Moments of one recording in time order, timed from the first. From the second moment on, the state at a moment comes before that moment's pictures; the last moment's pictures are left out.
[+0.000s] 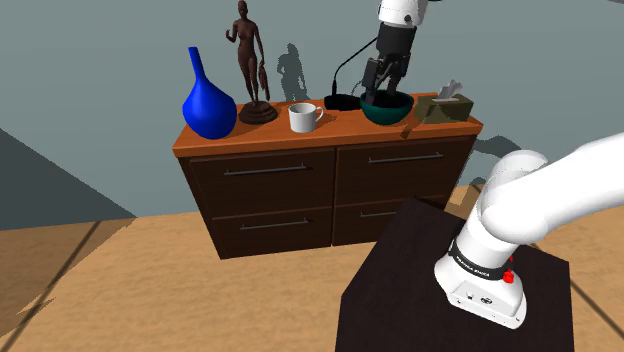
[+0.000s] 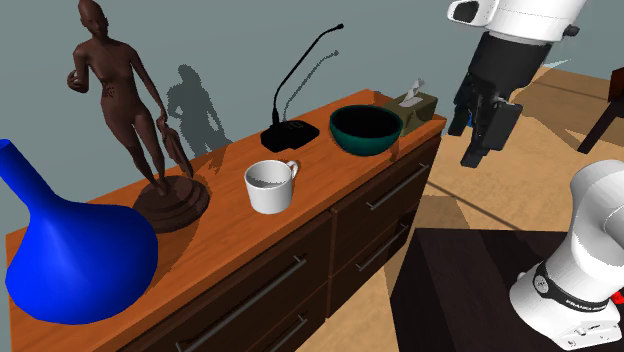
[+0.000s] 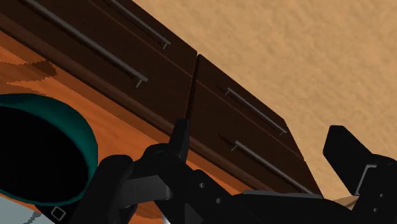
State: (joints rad) arm -0.02 -0.75 -0.05 -2.32 -0.02 1.66 0.09
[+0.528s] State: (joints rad) arm -0.02 -0.53 -0.06 -2.23 -0.03 1.79 0.08
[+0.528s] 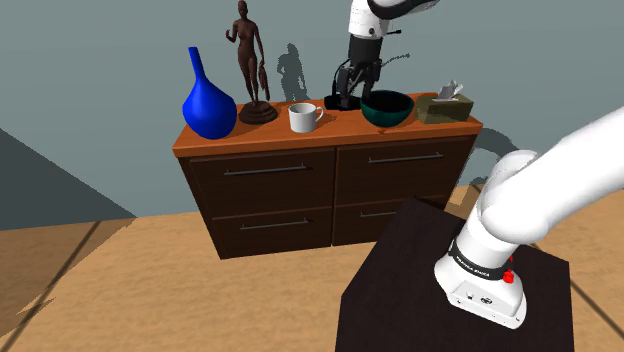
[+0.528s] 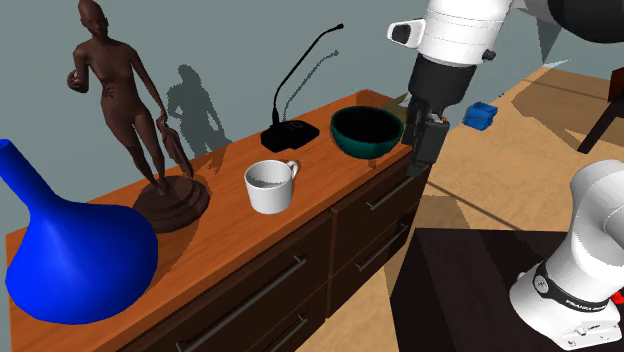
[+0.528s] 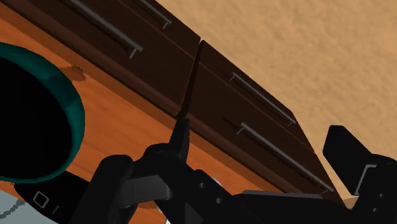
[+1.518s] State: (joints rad) arm -0.02 0.06 -0.07 -1.80 -0.04 1.93 0.06
